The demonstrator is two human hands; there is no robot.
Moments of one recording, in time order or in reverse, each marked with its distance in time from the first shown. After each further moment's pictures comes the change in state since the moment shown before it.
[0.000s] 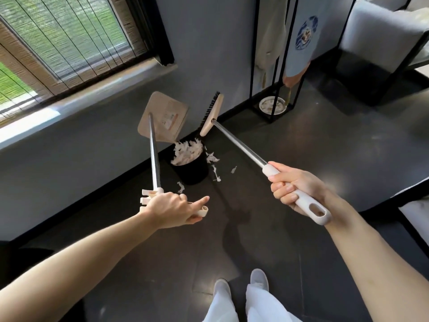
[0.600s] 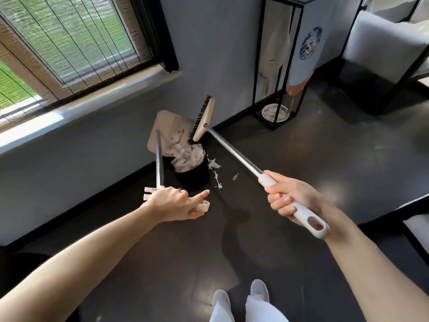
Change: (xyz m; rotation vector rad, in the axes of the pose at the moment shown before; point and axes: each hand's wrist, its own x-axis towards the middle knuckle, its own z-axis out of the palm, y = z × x) left_hand 0.020 -0.030 0.003 -0.021 0.073 -0.047; right_hand 0.017 -0.007 0.010 -0.075 -0.047 0.013
